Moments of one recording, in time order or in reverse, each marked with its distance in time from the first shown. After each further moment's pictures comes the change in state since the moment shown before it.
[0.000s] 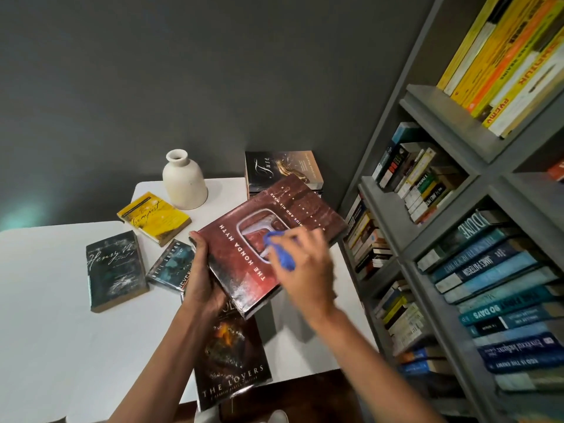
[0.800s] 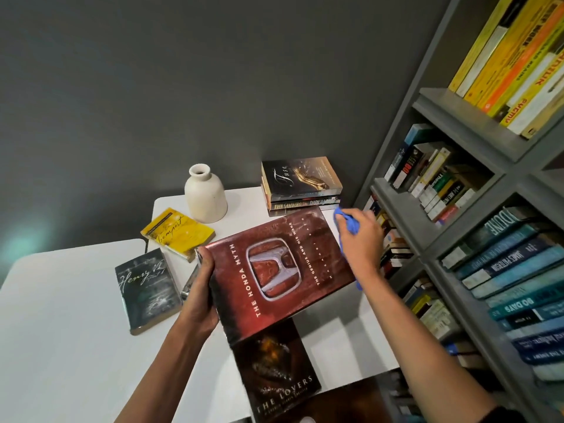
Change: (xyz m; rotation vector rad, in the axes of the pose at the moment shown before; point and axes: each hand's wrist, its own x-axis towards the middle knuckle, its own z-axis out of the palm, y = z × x) left_hand -0.005 0.079 -0.051 0.239 -0.075 -0.121; right_hand 0.049 0.042 0.035 -0.003 0.024 0.611
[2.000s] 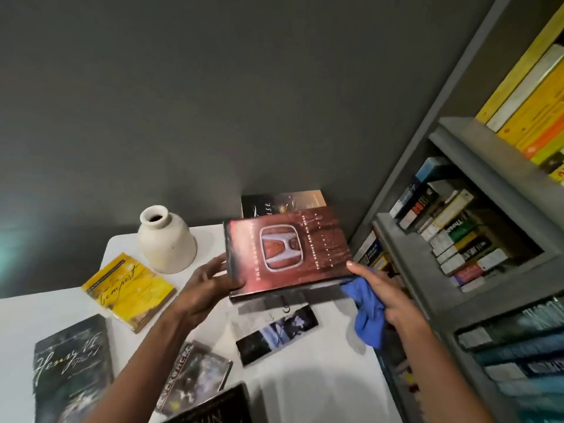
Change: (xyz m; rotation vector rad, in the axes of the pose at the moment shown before) left_hand 0.189 0.026 0.046 0.431 0.001 0.001; right_hand 0.140 0.098 0.028 0.734 -0.692 0.656
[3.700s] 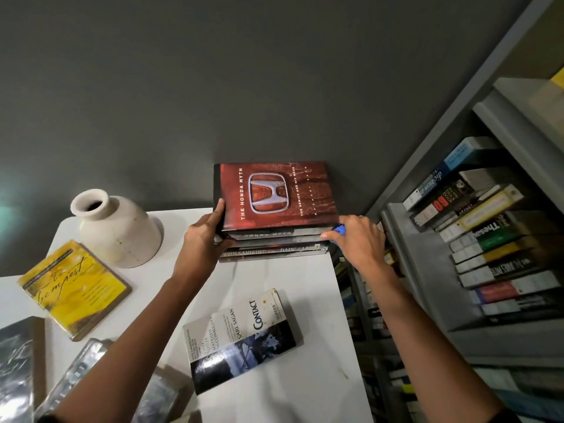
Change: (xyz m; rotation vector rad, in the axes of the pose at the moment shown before) left_hand 0.135 -0.031 0.021 1.139 0.337 0.567; right_hand 0.141 -0.037 -0.004 -1.366 0.346 -0.361
